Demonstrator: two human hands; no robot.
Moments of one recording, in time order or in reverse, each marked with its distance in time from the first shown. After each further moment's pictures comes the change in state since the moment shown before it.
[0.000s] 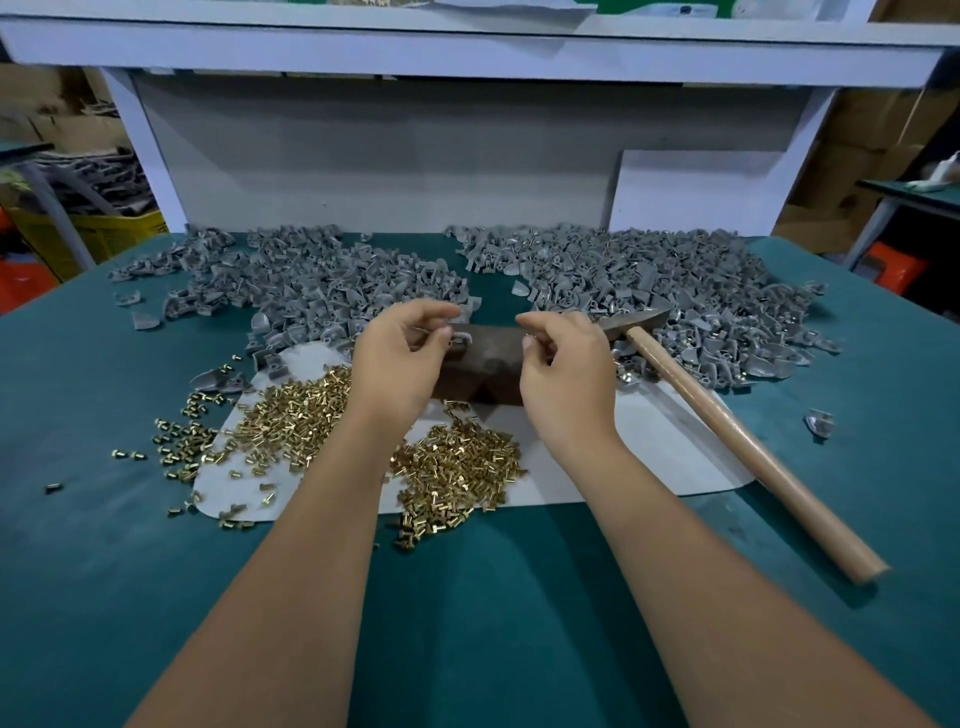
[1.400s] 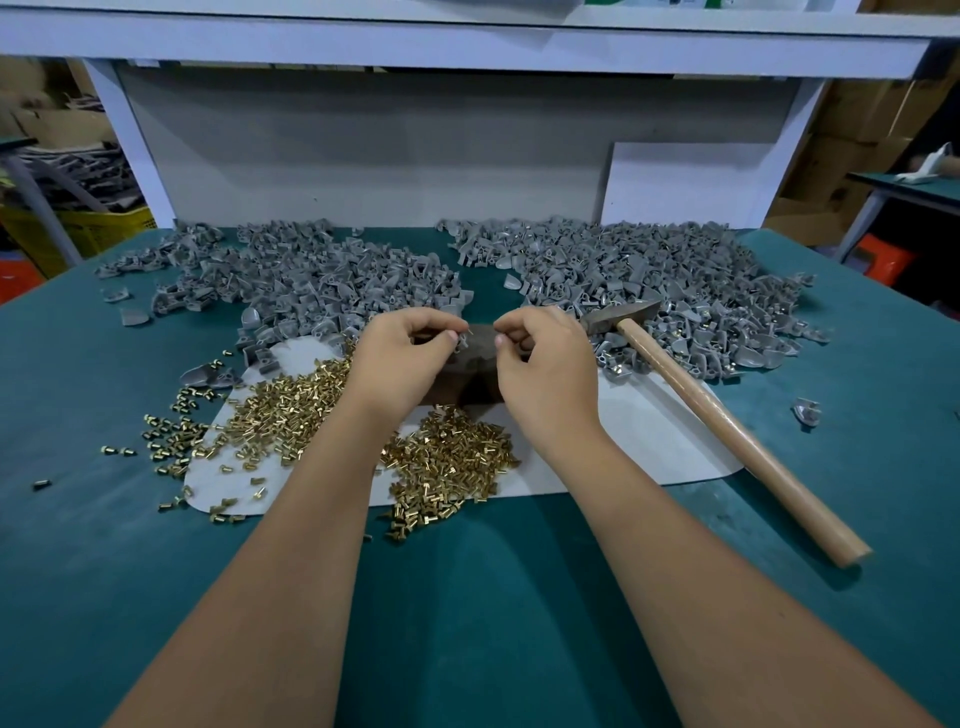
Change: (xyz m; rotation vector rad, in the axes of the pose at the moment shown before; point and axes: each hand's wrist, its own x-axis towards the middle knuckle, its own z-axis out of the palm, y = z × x) left_hand 0.000 0.001 0.000 0.011 -0.098 -0.061; right_hand -0.003 -0.004 0.003 -0.009 -0.027 -0.066
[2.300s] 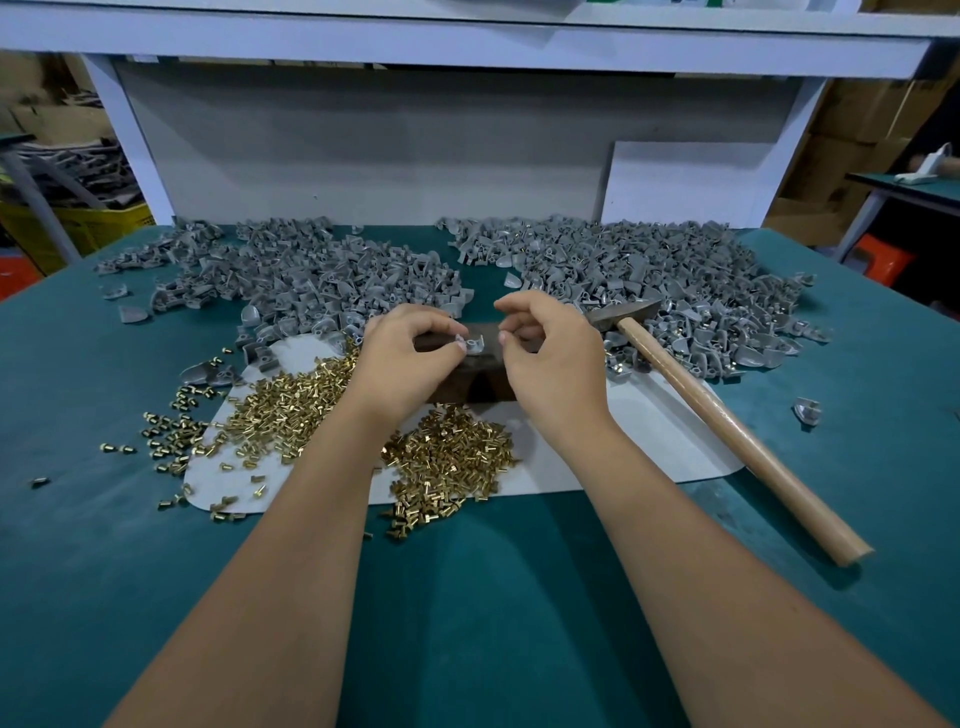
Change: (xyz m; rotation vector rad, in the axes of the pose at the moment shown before) left_hand 0.002 -0.006 -0.002 0.223 -0.040 0.109; right_hand 0.004 0.002 -0.005 0.163 -0.044 0.051
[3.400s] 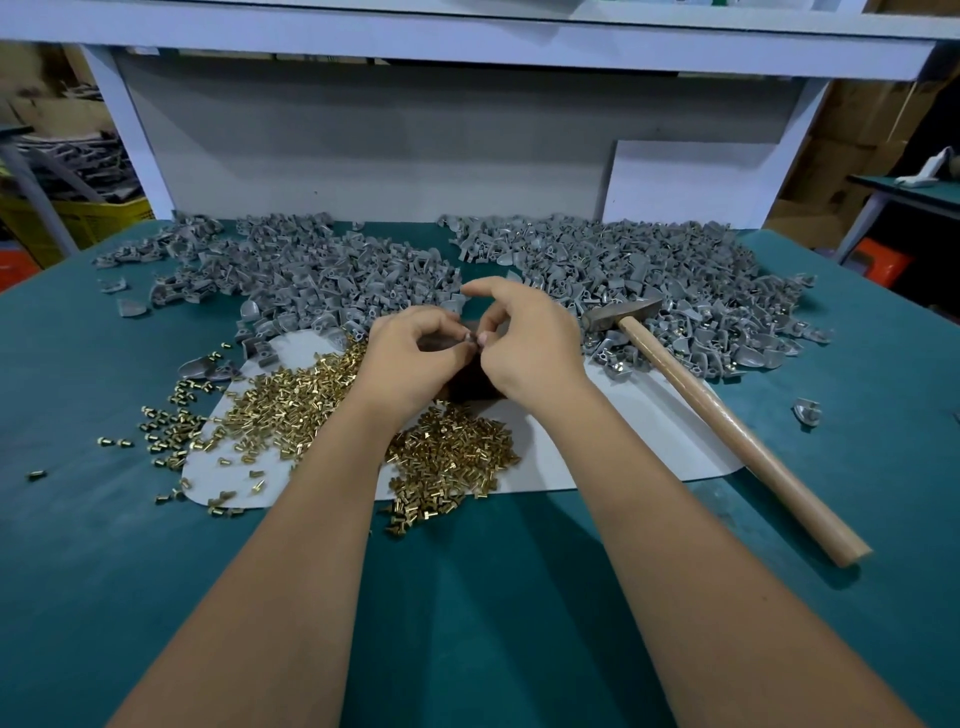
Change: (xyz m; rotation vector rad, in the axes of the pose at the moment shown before) left_hand -0.002 0.003 0.007 -0.155 0.000 0.008; right_hand 0.015 -0.023 0.007 -0.218 -0.211 0.092
